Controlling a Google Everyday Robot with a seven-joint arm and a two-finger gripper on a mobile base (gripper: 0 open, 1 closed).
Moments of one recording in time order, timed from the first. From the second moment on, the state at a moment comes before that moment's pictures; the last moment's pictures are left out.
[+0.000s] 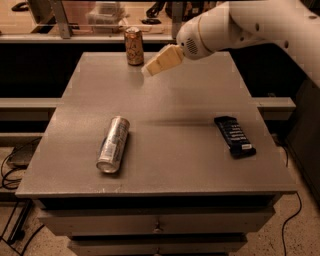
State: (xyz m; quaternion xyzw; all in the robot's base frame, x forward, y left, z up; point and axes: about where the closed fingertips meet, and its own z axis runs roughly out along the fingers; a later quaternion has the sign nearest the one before) arm 0.678 -0.009 0.967 -0.45 0.75 0.17 0.45
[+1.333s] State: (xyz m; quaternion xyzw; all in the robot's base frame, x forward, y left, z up) arm 0.777 0.031 0.913 -0.34 0.74 0.22 0.53
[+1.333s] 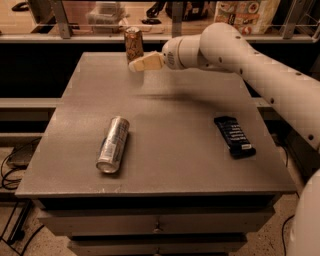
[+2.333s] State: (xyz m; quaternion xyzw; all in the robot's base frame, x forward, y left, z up) arm 0.817 0.080 0.911 -0.33 0.72 0.24 0.56
